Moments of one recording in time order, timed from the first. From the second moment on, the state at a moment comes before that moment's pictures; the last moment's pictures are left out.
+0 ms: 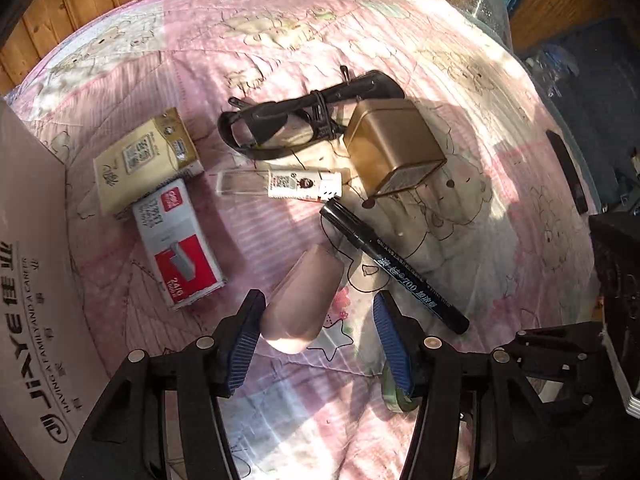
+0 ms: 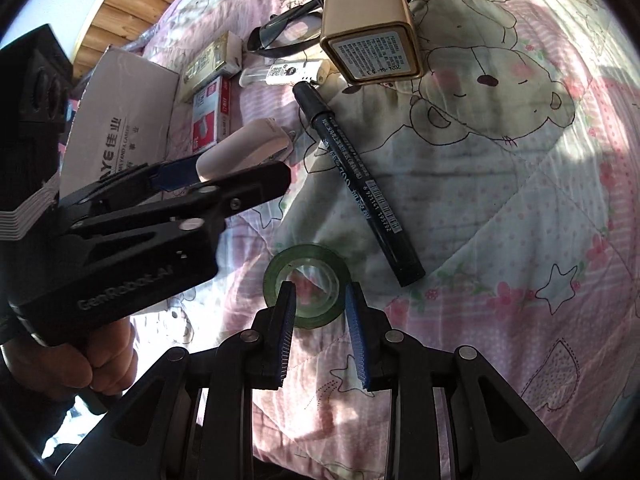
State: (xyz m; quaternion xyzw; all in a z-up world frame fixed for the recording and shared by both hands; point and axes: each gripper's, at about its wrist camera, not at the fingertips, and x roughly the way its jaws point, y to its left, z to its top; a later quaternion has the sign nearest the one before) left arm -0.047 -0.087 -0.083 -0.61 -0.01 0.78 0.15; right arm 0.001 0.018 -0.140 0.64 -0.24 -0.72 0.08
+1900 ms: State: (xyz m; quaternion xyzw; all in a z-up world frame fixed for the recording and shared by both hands) left arm 0.014 -0.192 0.069 -0.50 -0.14 0.86 0.00; right arm -0.005 -0.041 -0.027 0.59 -0.13 -0.79 0.13
